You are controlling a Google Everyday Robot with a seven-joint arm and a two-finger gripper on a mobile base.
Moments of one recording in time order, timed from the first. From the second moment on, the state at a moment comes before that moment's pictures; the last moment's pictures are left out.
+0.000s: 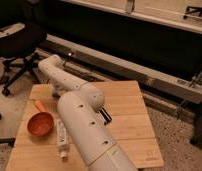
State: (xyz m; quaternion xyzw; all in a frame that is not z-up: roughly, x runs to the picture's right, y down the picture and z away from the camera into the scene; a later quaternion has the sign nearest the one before) arm -0.227 0.038 0.984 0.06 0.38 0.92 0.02
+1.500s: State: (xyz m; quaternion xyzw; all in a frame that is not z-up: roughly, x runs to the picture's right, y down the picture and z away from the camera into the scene) arm -0.099 0.022 1.004 0.09 0.40 0.91 -0.10
